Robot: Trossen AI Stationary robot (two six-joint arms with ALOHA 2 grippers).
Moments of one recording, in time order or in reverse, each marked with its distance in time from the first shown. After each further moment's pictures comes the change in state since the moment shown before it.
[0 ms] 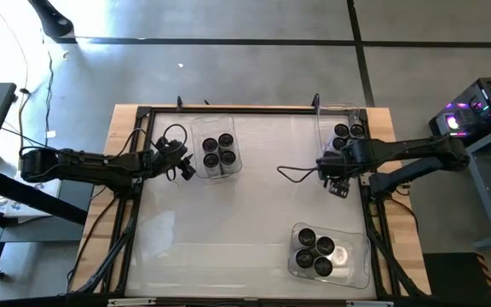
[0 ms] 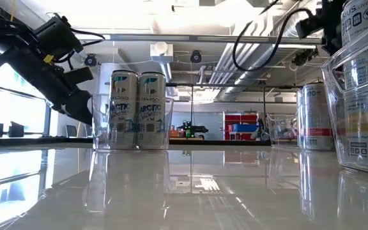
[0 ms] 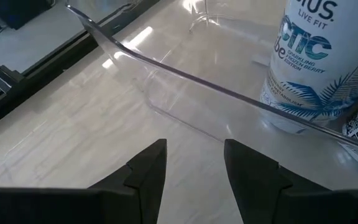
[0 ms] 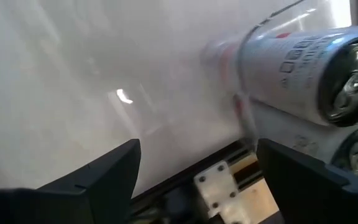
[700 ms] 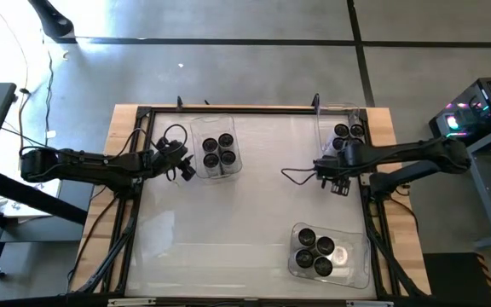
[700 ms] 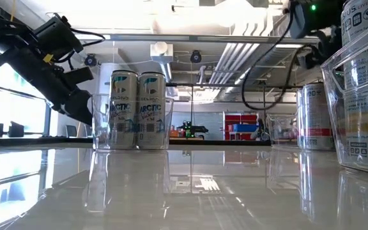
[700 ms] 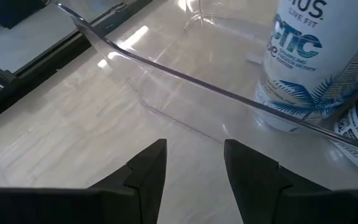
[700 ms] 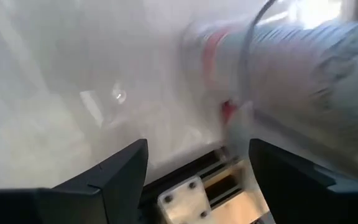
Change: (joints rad) left arm -0.001 0.000 0.000 0.001 0.017 0.000; right arm -0.094 -0.015 -0.243 0.167 0.102 -0.189
